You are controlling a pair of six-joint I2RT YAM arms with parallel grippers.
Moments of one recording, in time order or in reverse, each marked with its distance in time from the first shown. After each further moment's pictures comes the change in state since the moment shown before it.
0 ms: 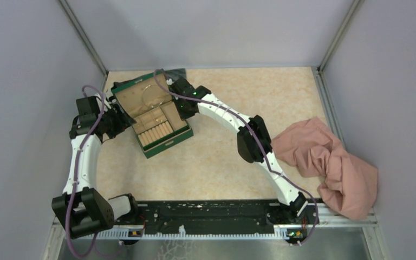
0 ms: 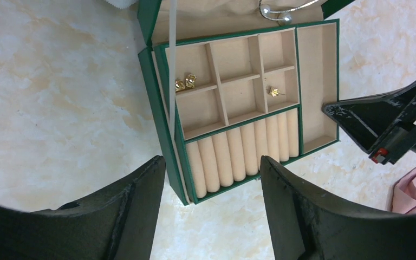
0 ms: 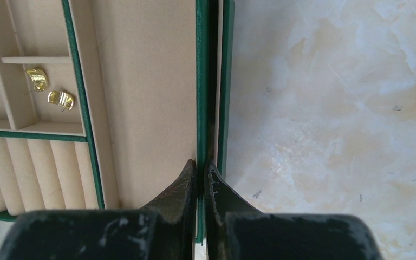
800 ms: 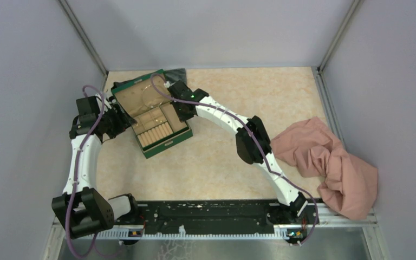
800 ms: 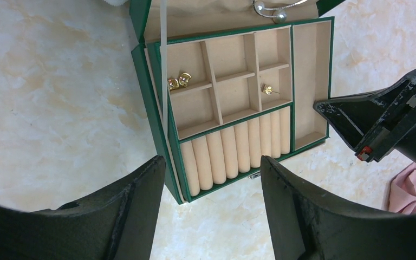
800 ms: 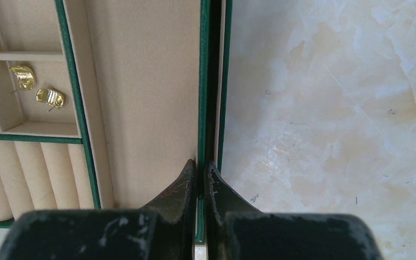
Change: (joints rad) left arm 0.000 -0.001 0.000 -0.003 0.017 0.001; right arm 0.027 0.000 -0.036 0.031 0.069 -0.037
